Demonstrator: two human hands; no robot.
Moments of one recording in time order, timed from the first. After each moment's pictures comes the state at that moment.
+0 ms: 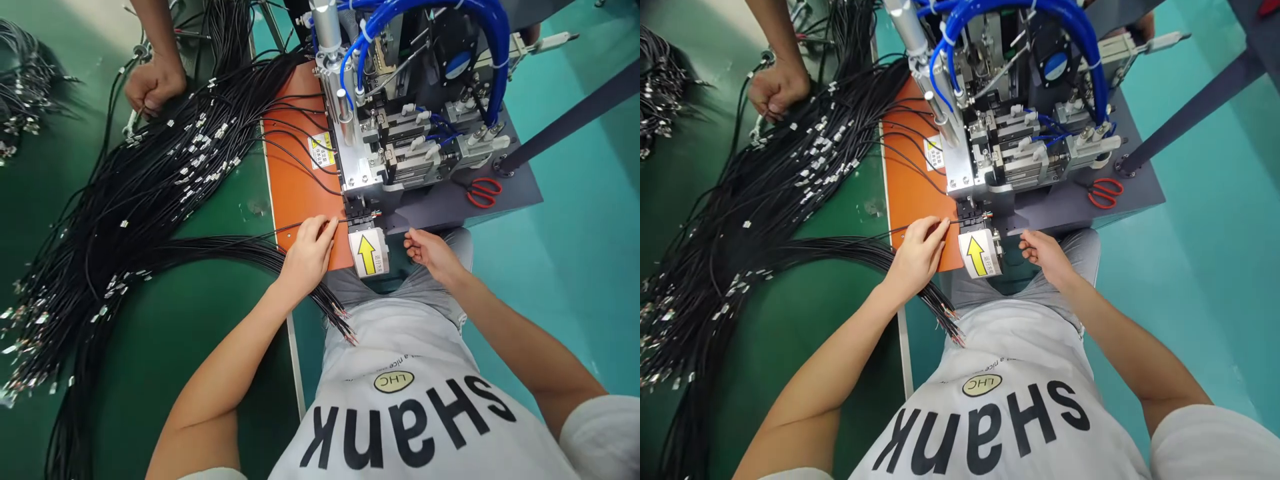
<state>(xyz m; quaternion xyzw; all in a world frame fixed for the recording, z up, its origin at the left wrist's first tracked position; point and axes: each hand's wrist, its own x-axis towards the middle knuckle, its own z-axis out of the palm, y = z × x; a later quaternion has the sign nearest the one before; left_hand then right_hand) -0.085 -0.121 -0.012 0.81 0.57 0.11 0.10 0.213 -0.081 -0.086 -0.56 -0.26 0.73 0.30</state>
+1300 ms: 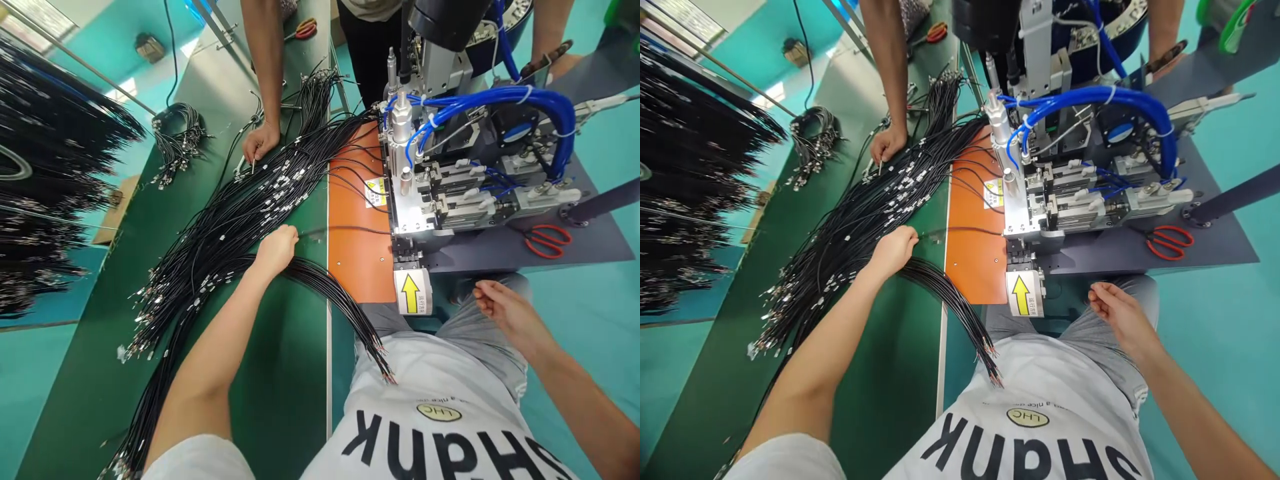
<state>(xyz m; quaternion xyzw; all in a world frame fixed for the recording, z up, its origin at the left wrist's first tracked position) -0.262 -0.074 0.025 0.68 0.73 -0.02 0.07 0.266 -0.095 -0.098 -0.61 -0.26 0.69 0.31</state>
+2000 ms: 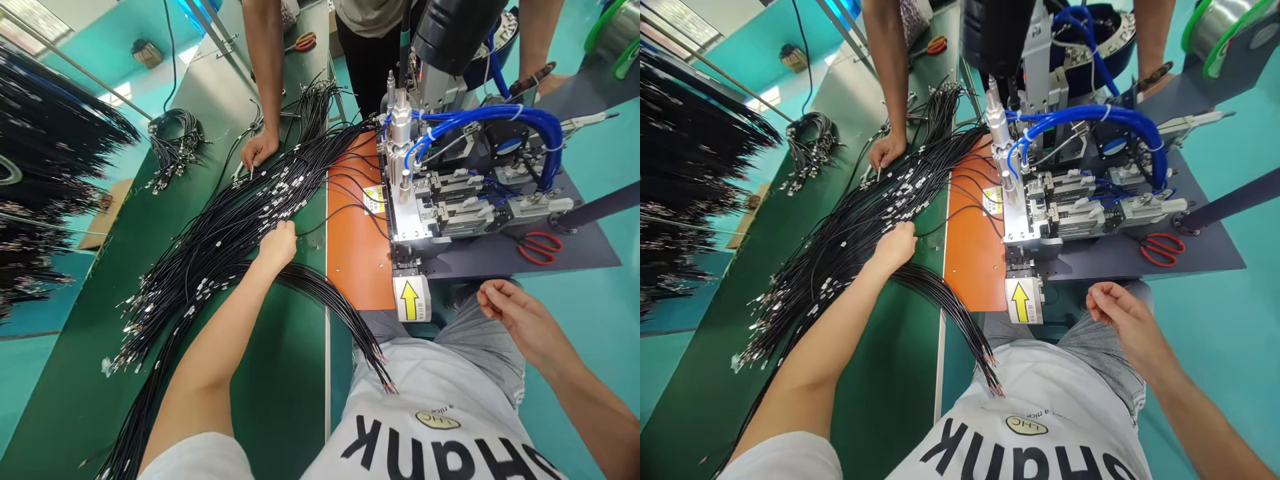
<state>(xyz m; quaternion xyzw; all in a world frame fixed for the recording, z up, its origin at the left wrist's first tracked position) -0.261 -0.041 0.013 0.64 0.77 0.01 0.07 0.247 -0.093 -0.021 -0.60 -0.39 0.64 0.30</state>
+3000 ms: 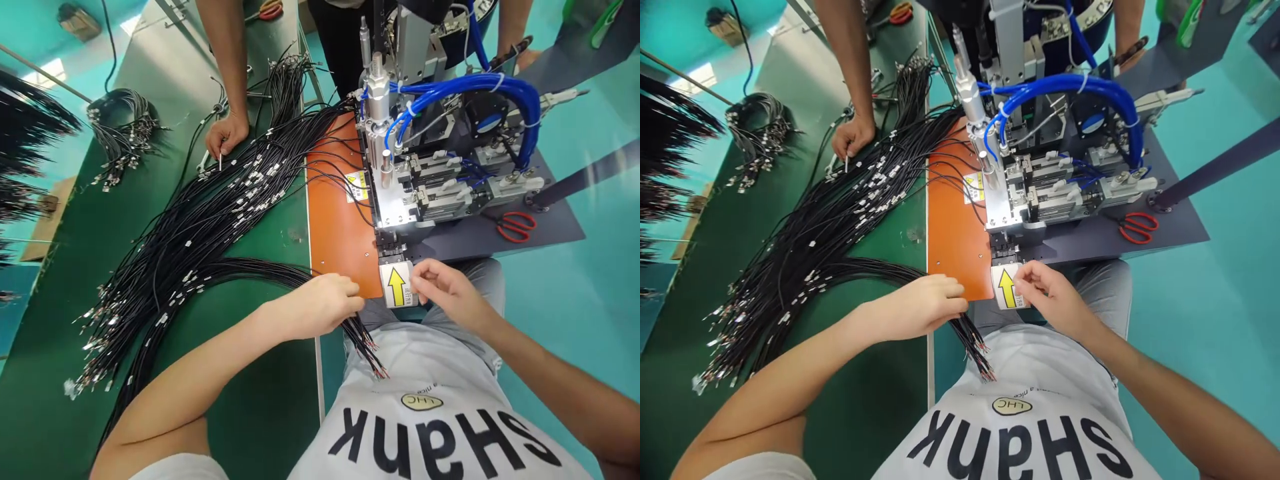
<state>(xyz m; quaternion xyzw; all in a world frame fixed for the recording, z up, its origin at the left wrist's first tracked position) -0.121 -0.105 0.102 0.90 0.34 -0.07 0.26 0.168 -0.091 0.018 -0.44 -0.55 0.67 0.24</state>
